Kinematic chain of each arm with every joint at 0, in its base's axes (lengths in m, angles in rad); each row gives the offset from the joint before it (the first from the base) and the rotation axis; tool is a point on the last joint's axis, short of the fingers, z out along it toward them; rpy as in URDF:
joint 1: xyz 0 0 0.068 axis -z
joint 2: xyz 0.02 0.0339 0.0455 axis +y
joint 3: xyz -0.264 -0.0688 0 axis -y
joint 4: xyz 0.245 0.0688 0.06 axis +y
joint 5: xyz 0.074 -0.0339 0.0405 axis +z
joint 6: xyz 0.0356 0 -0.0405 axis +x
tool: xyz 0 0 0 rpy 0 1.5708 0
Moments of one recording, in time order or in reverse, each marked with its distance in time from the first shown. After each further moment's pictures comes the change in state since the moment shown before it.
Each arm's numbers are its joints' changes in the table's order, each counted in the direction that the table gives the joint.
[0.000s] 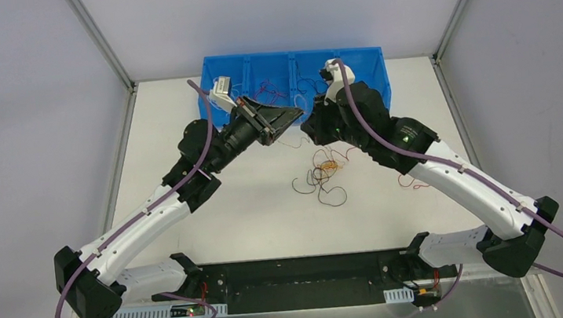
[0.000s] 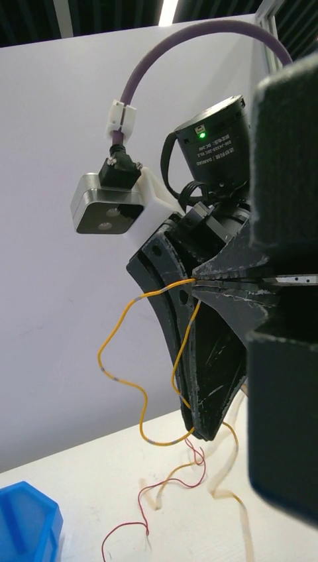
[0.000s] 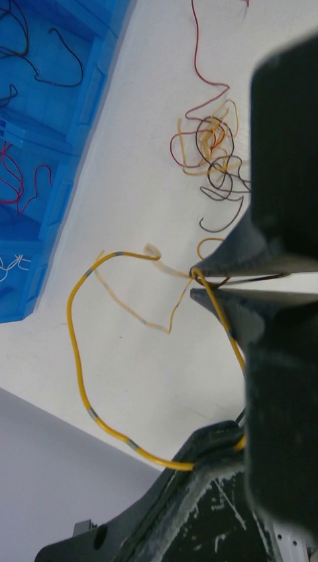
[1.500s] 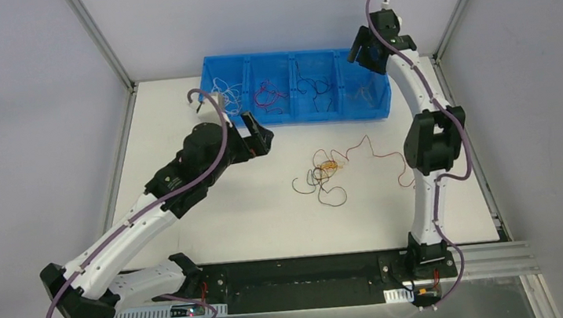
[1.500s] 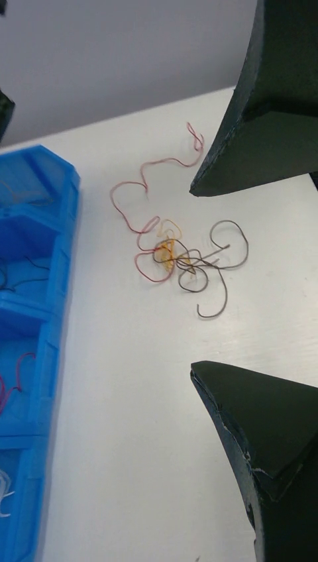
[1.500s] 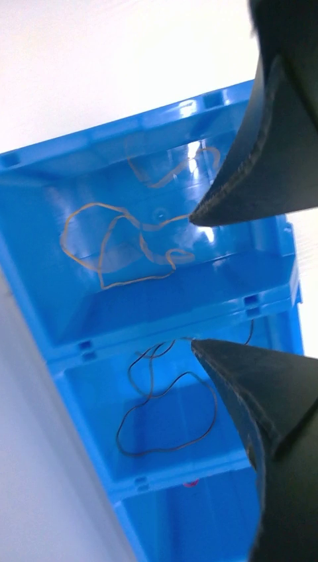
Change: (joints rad) left arm -0.001 -0.105 0.051 0.648 0.442 0.673; right arm 0.710 0.936 0.763 0.122 0.032 0.059
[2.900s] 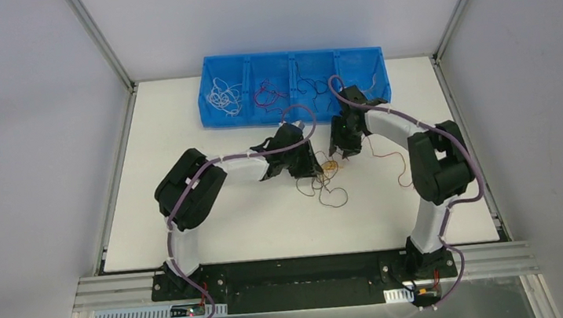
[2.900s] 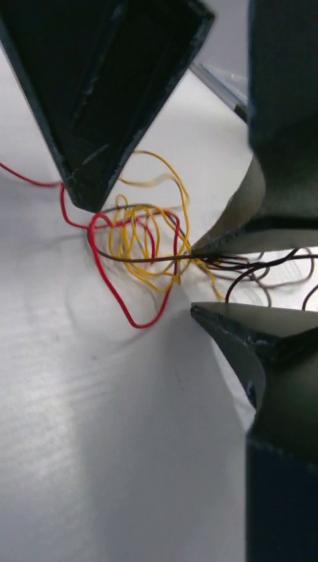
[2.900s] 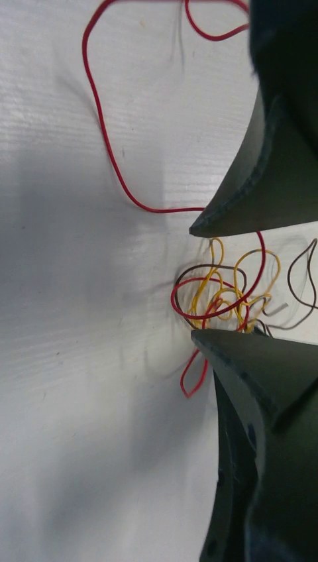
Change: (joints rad) left arm 0.009 0.958 0.113 -0.420 -0.542 -0.216; right arm -0.218 -0.351 -0.887 -0.068 0.240 0.011
